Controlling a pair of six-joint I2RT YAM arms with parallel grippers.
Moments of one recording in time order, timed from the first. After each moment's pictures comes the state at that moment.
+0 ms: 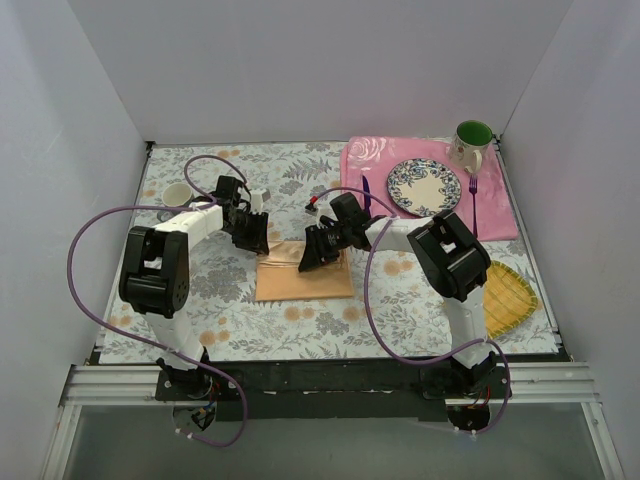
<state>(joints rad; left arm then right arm) -0.19 1.80 1.15 -0.53 0.41 0.04 0.67 2.08 1.24 0.03 -0.76 0.39</state>
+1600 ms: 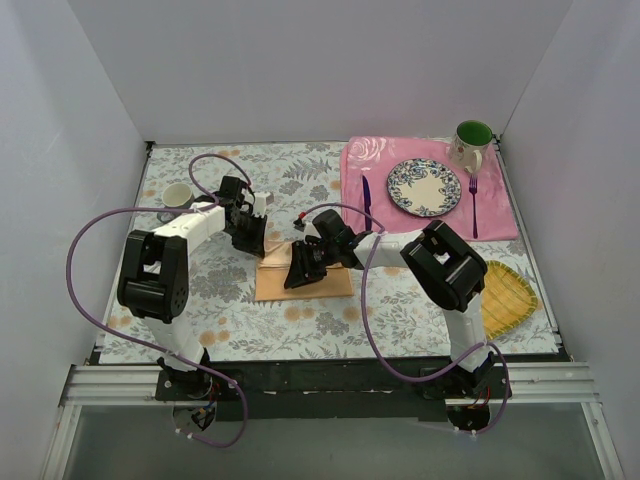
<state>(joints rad) -0.22 1.76 1.16 -0.60 0.34 0.07 0.82 2.04 1.16 0.10 -0.63 0.66</state>
